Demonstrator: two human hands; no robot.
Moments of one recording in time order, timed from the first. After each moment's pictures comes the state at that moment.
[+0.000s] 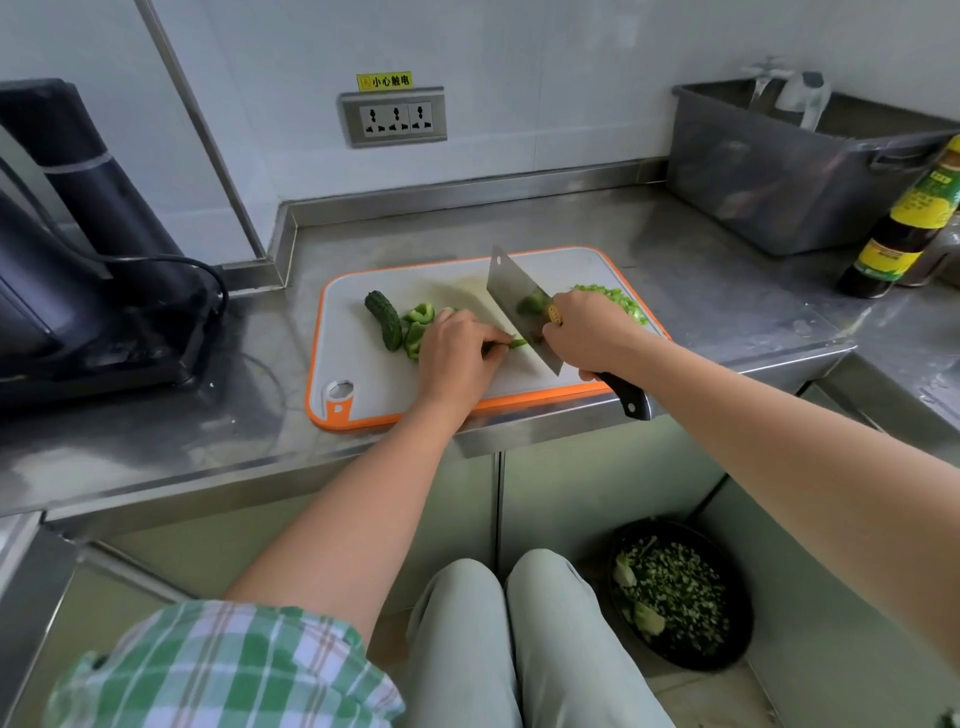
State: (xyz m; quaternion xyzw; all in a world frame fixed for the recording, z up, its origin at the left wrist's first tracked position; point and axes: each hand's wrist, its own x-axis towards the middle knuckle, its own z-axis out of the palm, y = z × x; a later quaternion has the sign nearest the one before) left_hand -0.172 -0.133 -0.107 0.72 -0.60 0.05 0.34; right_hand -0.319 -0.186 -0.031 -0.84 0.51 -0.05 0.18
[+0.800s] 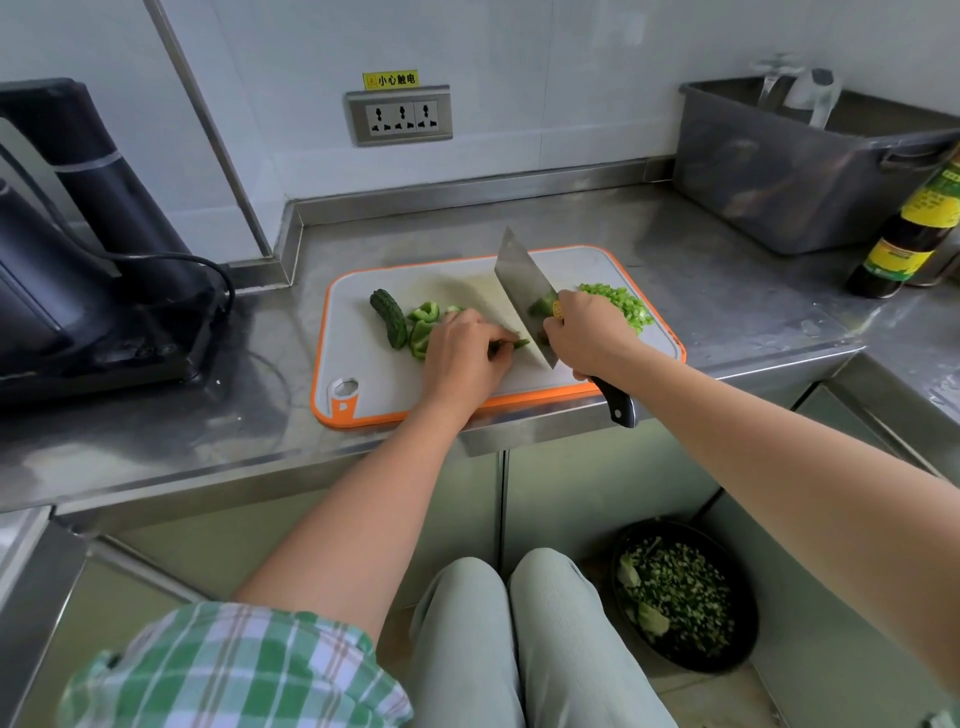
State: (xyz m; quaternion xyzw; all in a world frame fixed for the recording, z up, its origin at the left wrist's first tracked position) left_hand -0.173 -0.132 -0.108 0.72 -0.61 0.04 0.34; right_hand -0.313 -0.183 -0.039 -0.83 0.52 -0.10 0.18
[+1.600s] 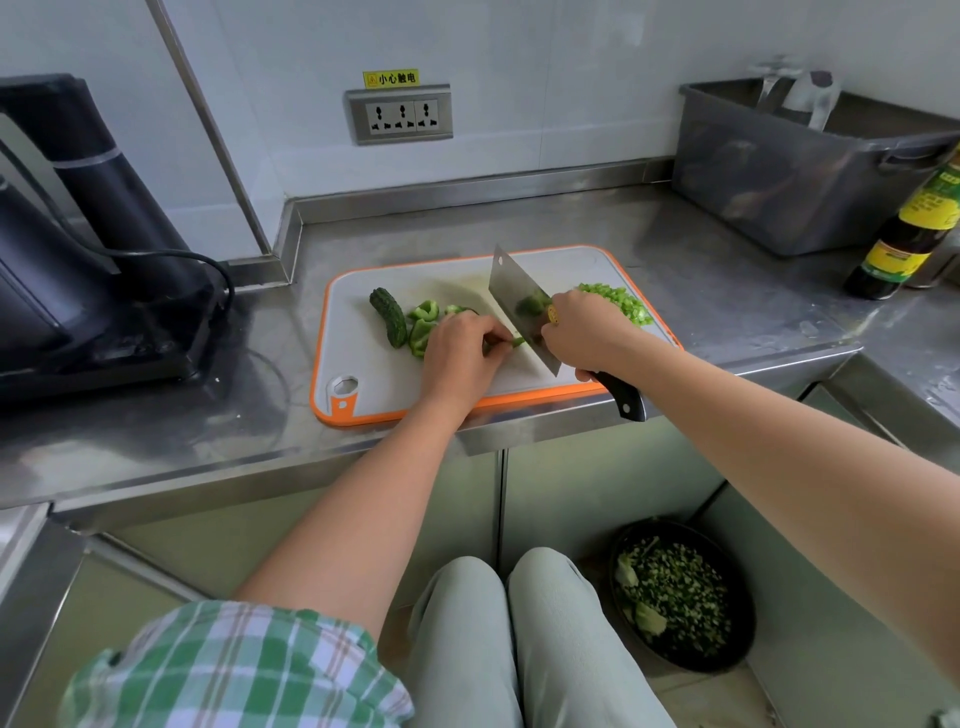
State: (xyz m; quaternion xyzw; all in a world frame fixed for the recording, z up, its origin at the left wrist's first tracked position) left_hand -0.170 -0.133 -0.110 0.71 -0.60 -0.01 0.38; right_hand -0.311 -0.177 -0.026 -0.84 0.51 -0.03 0.19
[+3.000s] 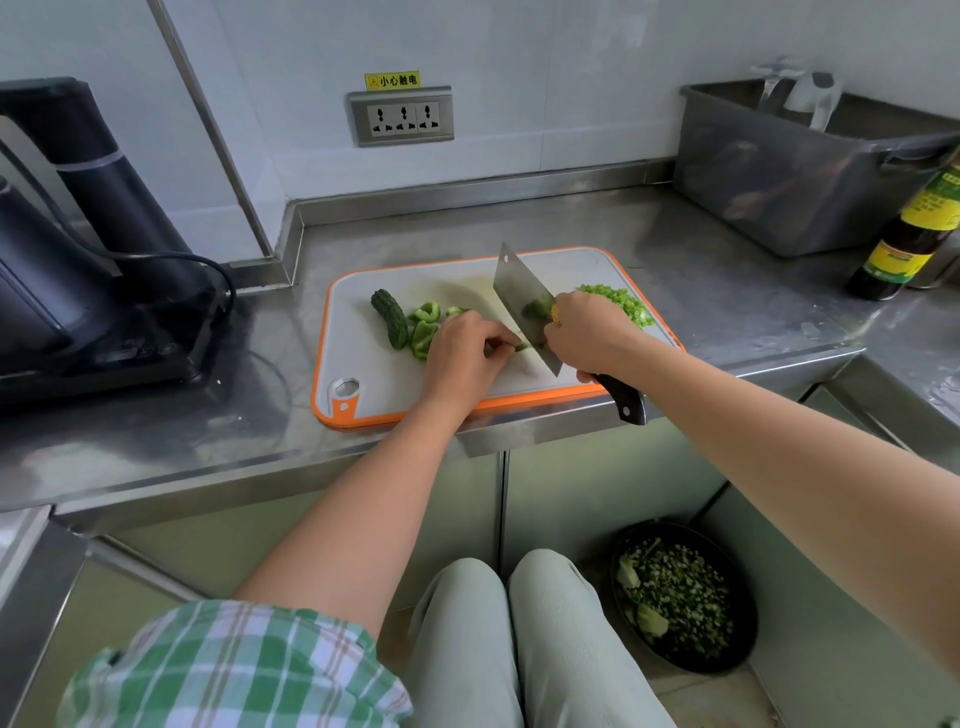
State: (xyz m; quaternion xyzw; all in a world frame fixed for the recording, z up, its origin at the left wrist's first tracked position) left_hand -0.167 -0.136 -0.111 0.70 -0.61 -0.01 0.37; right_hand -0.312 -0.177 -0.028 -0.83 0.52 -0.04 0.19
